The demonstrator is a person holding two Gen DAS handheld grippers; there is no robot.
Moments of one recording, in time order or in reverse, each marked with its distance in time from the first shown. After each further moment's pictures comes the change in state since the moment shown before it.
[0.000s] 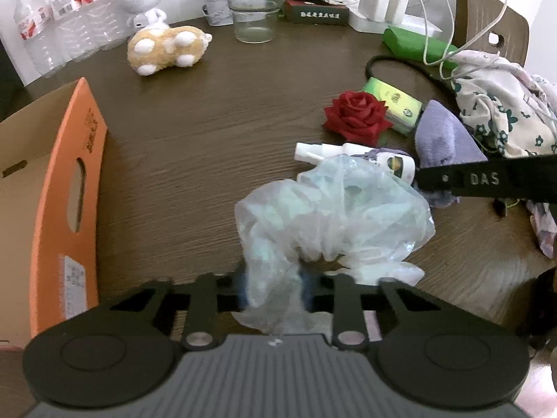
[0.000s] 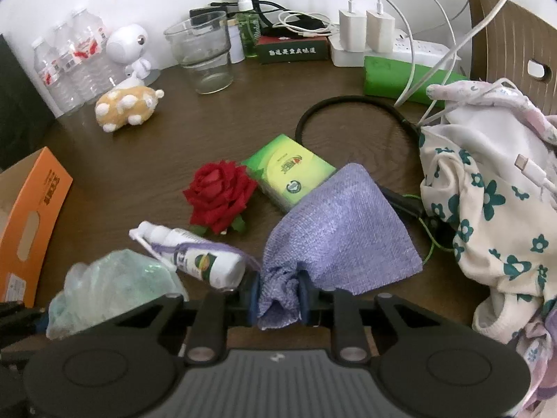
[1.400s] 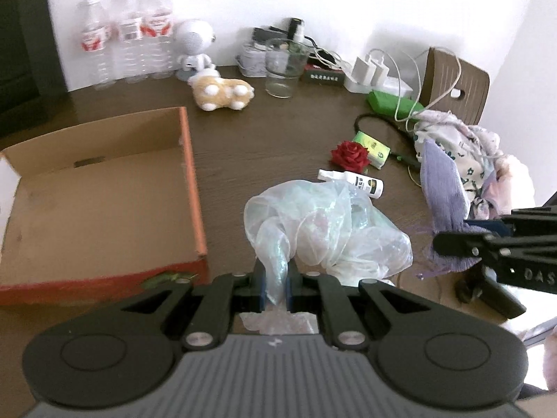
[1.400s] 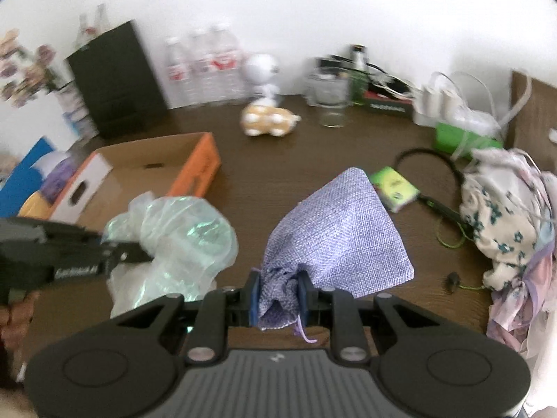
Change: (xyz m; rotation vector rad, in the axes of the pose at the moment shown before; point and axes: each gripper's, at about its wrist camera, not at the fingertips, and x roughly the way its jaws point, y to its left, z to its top) left arm -0.151 0.091 -0.049 -0.045 -0.132 -0.122; right arm -0.165 0.095 -0.065 -0.197 -0.085 0.171
